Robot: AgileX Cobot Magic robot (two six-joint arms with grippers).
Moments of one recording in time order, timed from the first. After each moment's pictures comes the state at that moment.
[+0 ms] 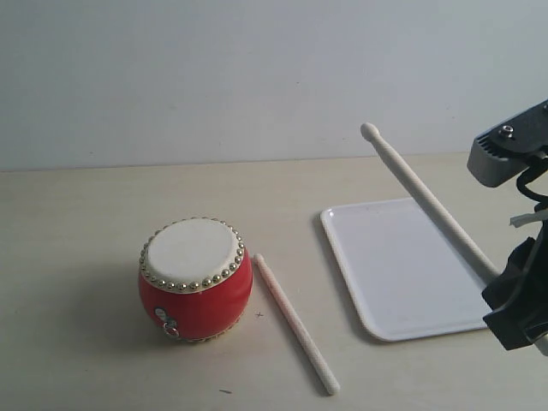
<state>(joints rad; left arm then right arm) 0.01 0.98 -0.91 1.74 -0.47 -1.32 0.50 1.06 -0.82 0.00 0.95 -0.09</state>
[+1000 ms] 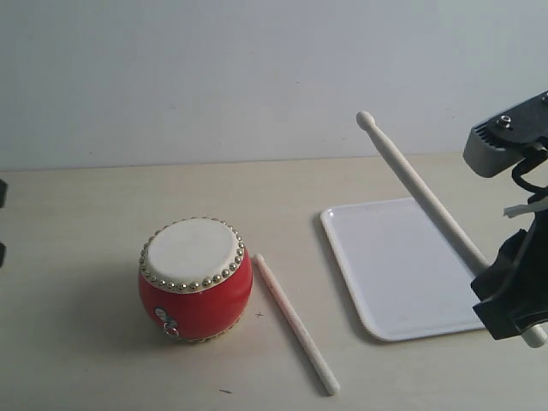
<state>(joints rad) -0.10 1.21 -0.92 -0.35 0.95 0.04 0.50 1.06 -0.82 0.02 0.91 -0.10</state>
